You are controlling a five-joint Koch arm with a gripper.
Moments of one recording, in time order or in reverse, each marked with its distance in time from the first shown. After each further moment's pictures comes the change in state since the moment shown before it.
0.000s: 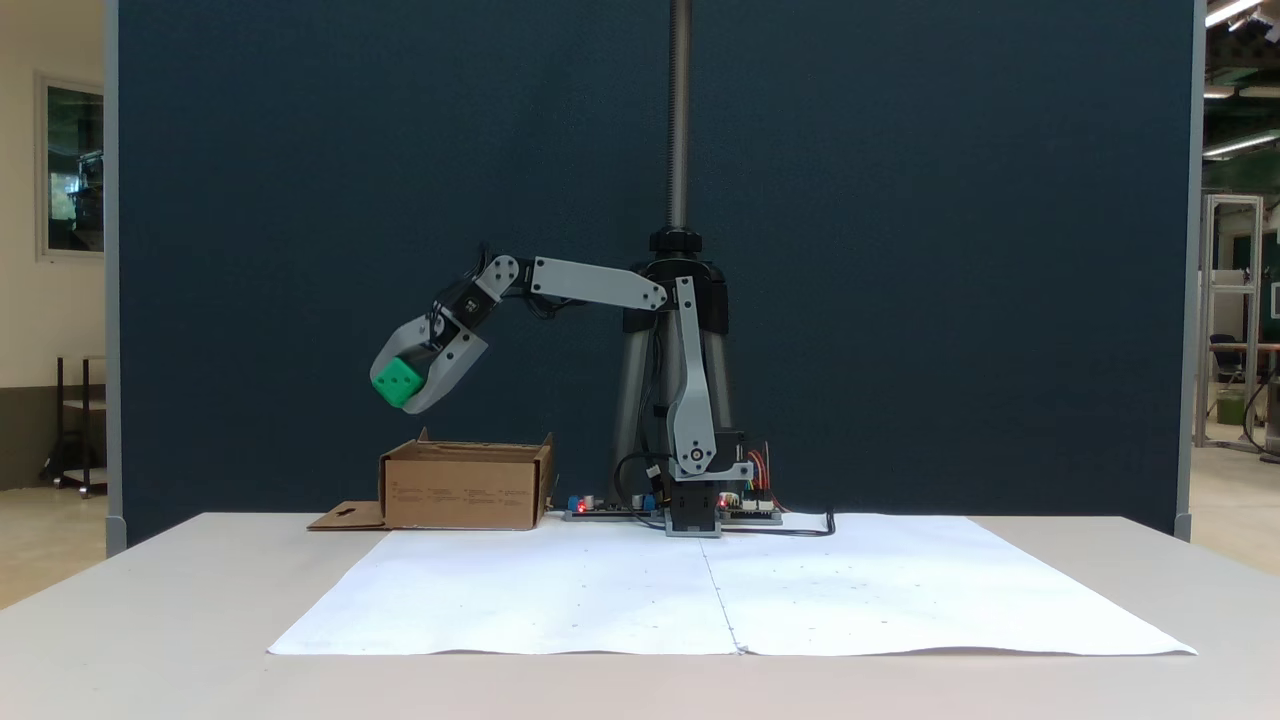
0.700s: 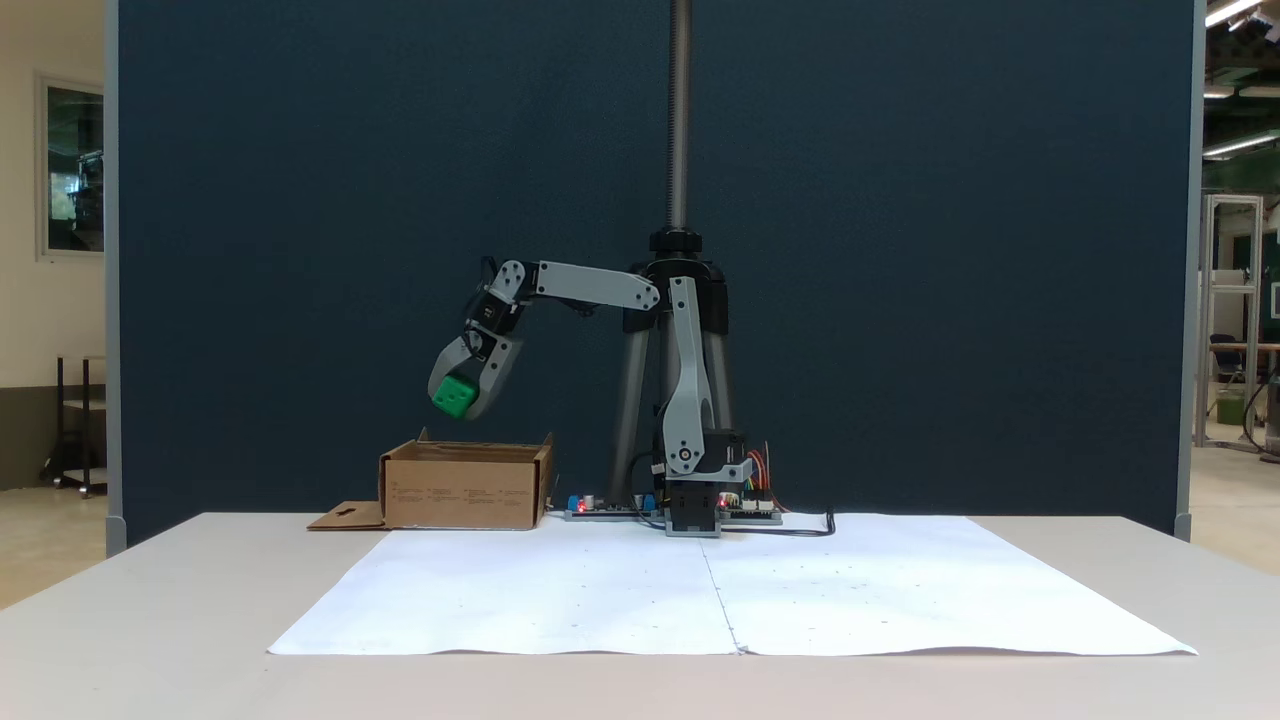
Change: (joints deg) arm 19.4 1.4 0.0 13.5 -22.9
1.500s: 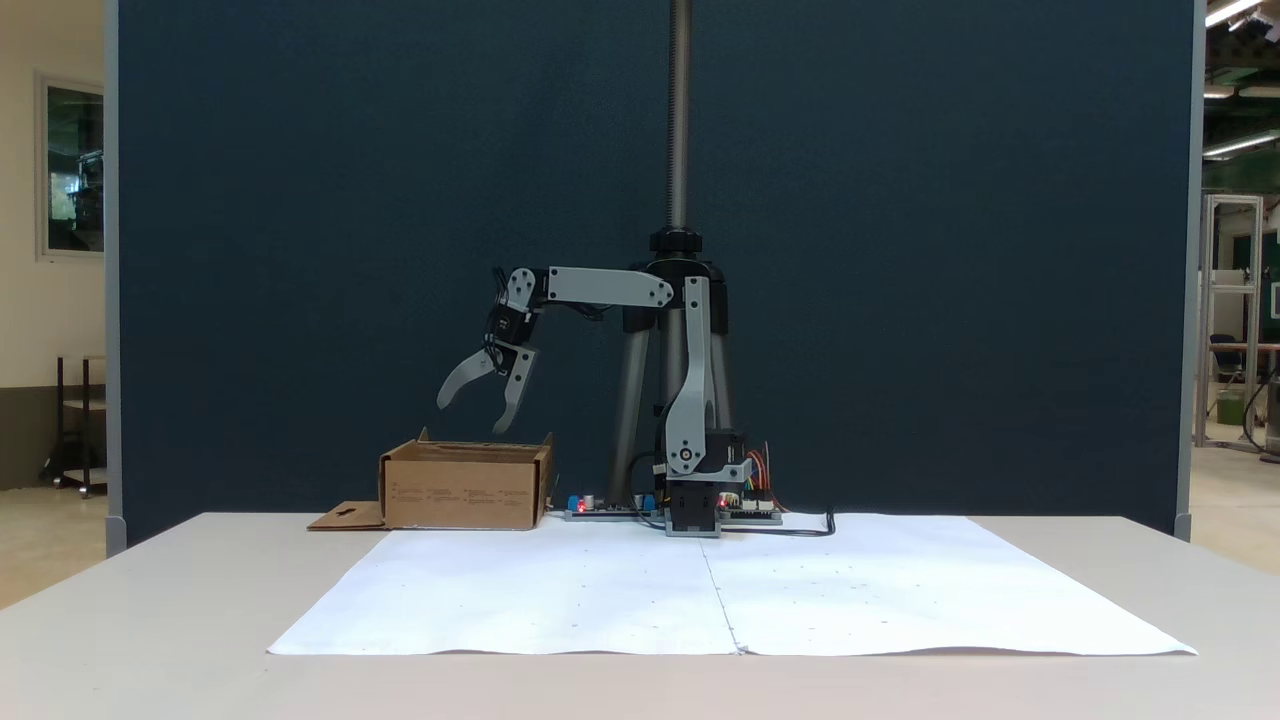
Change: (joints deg) arm -1.4 4.2 9.8 2.0 -6.9
